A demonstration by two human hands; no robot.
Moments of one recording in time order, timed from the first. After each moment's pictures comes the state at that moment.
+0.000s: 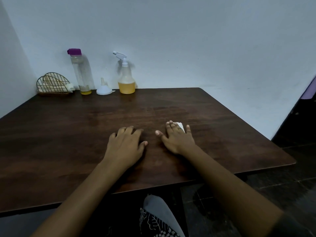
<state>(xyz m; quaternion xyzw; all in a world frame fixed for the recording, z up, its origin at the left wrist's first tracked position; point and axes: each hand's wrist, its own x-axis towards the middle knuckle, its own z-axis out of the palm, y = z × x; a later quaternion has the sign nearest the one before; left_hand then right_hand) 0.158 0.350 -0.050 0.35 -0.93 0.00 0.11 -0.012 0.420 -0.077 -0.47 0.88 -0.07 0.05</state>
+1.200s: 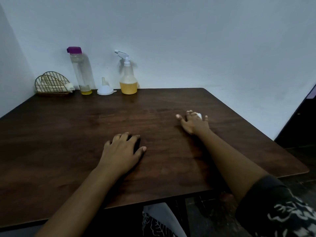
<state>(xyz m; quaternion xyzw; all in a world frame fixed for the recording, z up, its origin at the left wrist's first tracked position) 0.165 0.322 -0.058 0.36 -0.93 -0.05 0.06 -0.108 0.382 -0.069 -0.36 0.93 -0.06 0.04</state>
